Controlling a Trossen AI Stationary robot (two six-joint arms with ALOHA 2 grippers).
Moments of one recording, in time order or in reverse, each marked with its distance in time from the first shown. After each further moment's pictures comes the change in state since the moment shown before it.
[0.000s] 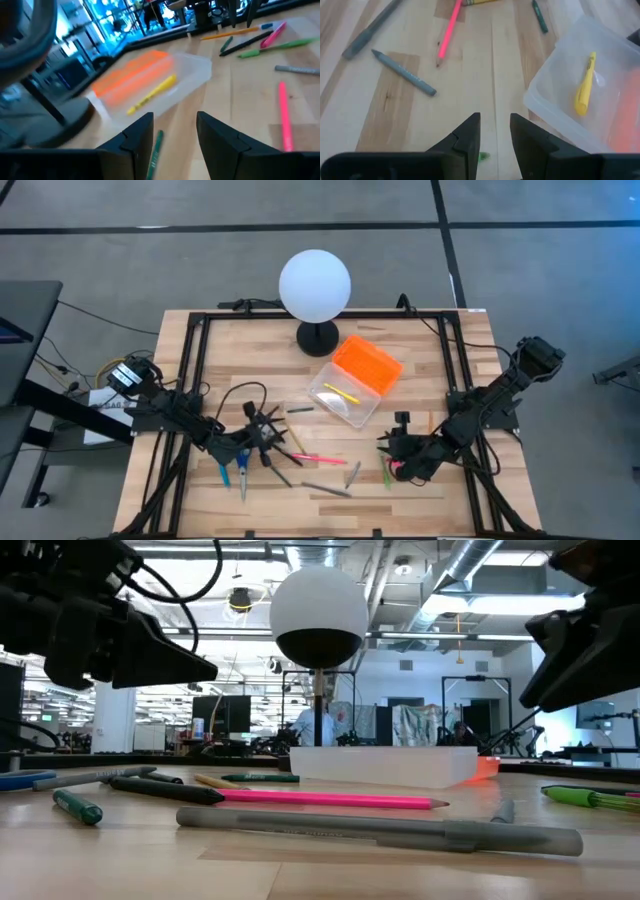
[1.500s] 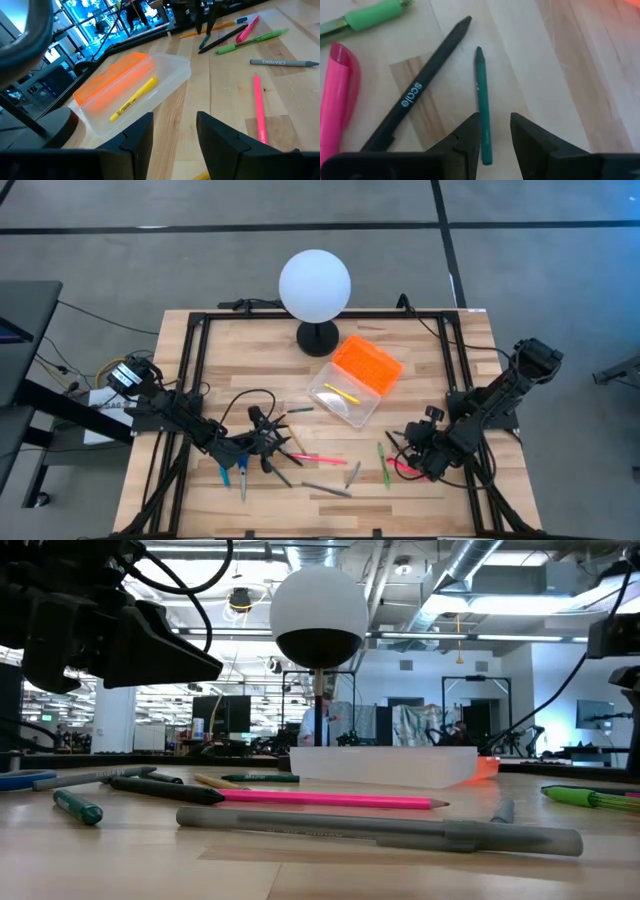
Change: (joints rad) left arm -0.007 0.000 0.044 -0.082 0.085 0.023; right arm 0.083 0.031 0.013 -0.590 -0.199 0.731
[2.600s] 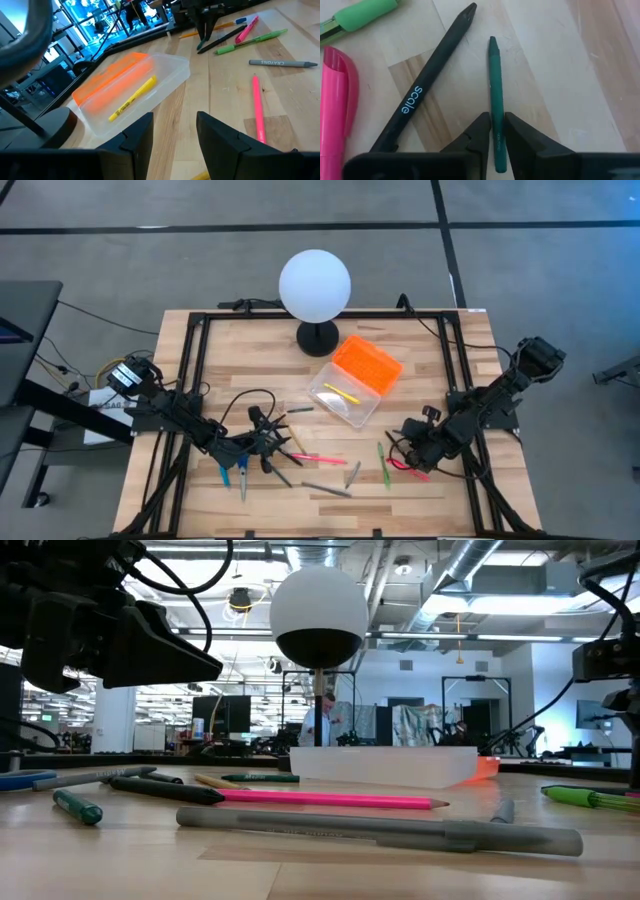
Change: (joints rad) left arm 0.000 0.000 0.000 0.000 0.004 -0.005; right arm -0.107 -0.005 -0.084 0.140 -0.132 -0.055
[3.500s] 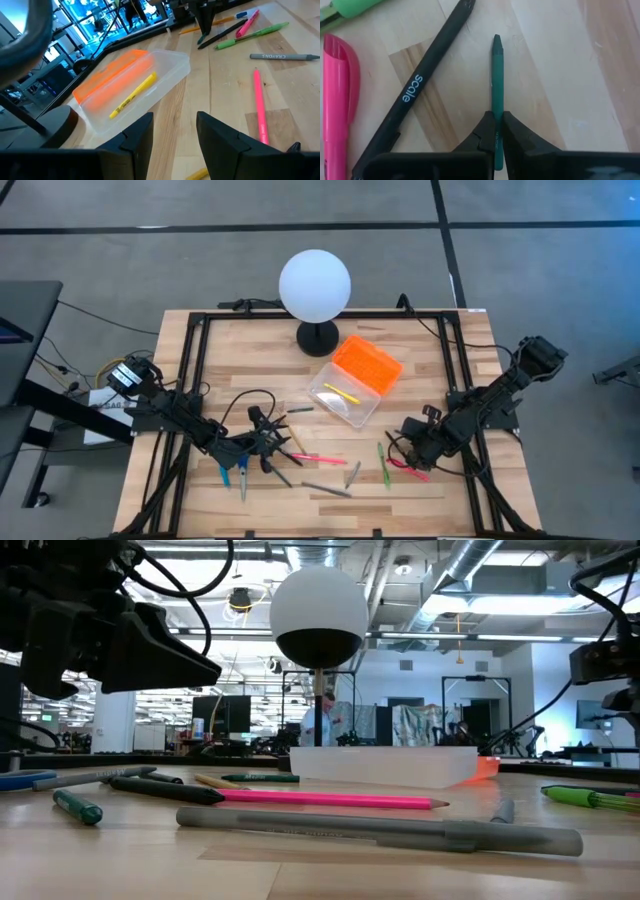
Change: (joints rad) left arm 0.000 0.000 0.000 -0.026 -0.001 -0.002; right arm 0.003 -0.020 0.019 -0.054 -0.084 -0.009
